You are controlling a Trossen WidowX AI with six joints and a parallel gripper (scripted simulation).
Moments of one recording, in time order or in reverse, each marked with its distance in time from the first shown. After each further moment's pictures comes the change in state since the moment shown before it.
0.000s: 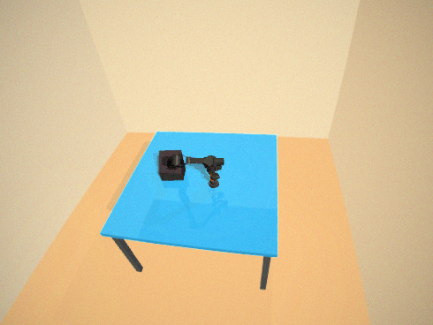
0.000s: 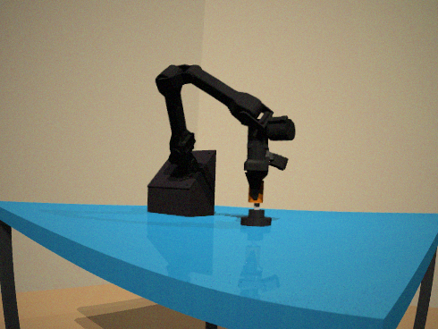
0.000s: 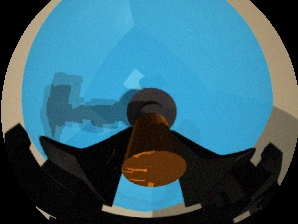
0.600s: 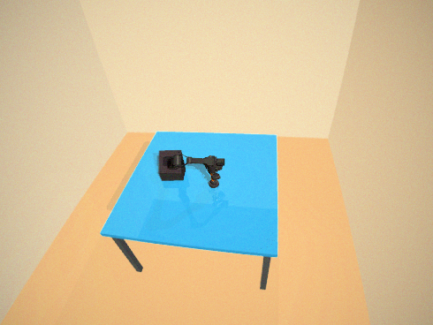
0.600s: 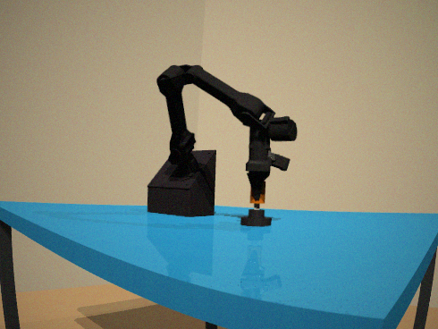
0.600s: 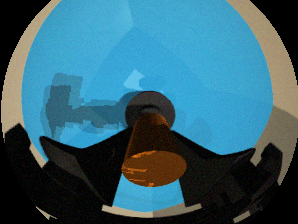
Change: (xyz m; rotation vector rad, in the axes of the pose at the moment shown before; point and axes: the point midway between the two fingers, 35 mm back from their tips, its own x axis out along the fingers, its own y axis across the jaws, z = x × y) arm 0.002 -0.002 0.005 0.006 -0.001 -0.001
